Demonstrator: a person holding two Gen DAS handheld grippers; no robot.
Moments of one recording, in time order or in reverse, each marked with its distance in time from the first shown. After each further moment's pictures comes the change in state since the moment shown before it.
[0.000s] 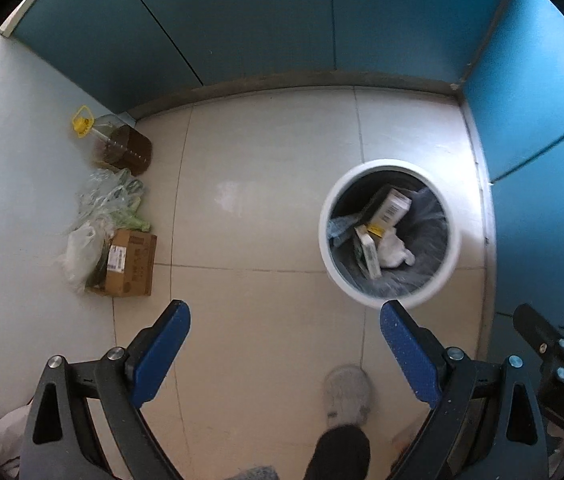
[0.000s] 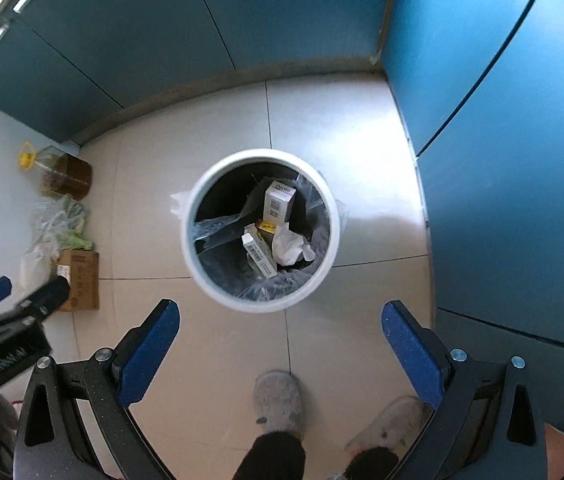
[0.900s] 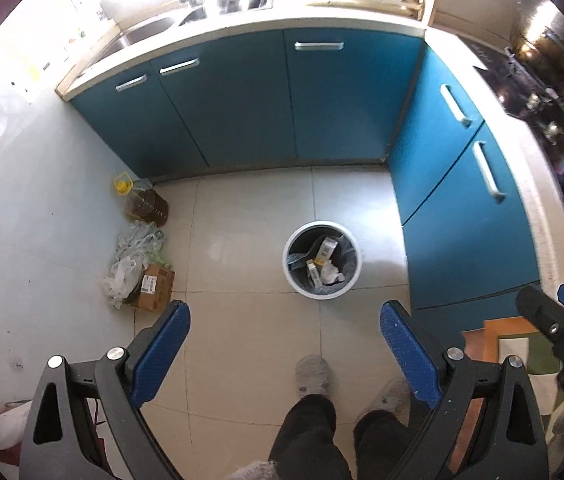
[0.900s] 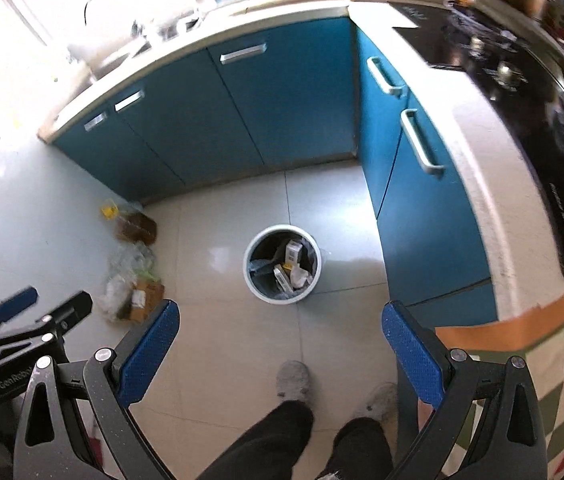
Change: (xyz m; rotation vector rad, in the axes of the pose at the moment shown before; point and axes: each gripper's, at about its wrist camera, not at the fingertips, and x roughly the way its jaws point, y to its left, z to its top) left arm -0.340 -0.008 -0.071 0.029 -0.232 -0.084; right arm -0.406 -0.053 -0.082 0.070 -0.255 0.126
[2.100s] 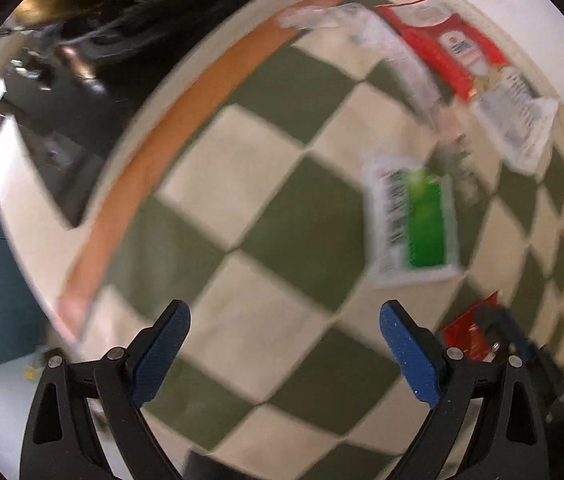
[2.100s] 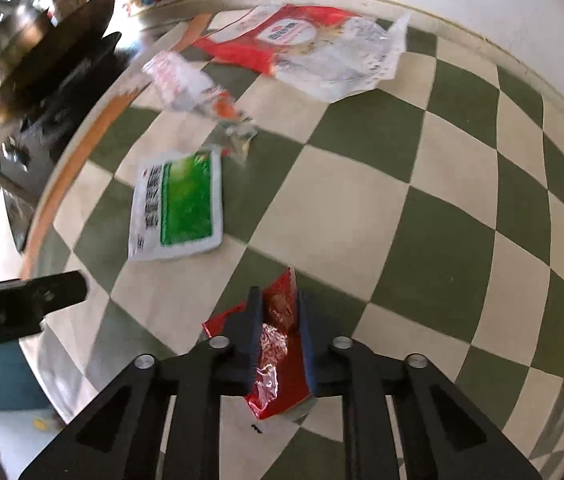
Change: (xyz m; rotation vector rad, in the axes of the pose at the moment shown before) left arm -0.035 -0.560 -0.150 0.895 0.257 -0.329; right arm -0.144 -0.467 -0.267 0.912 -0.161 -0.441
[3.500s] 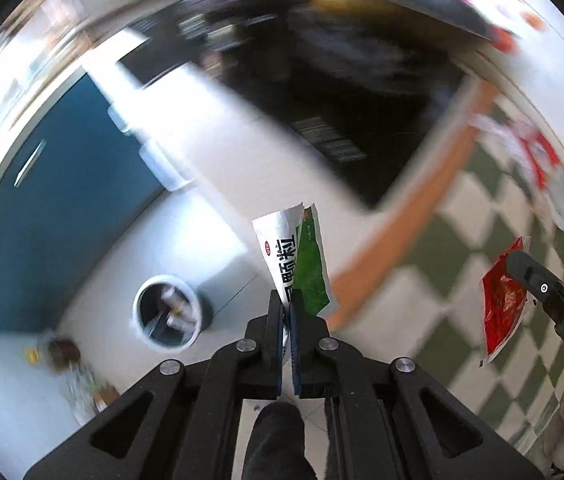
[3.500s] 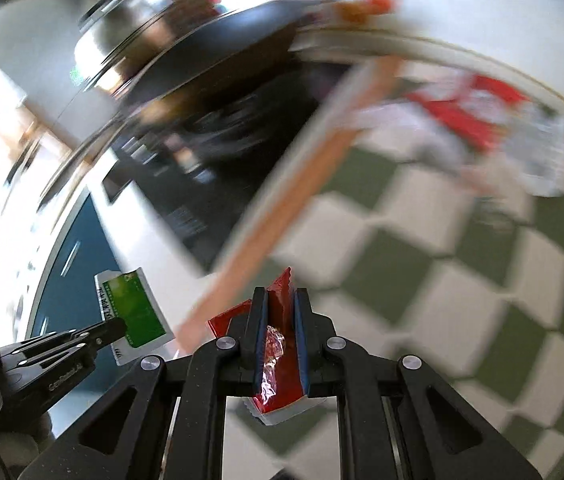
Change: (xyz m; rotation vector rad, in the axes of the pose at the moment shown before) left arm -0.092 0.236 -0.086 -0.213 -0.187 0.095; right arm -0.029 0.248 -0.030 -0.234 -0.010 0.316
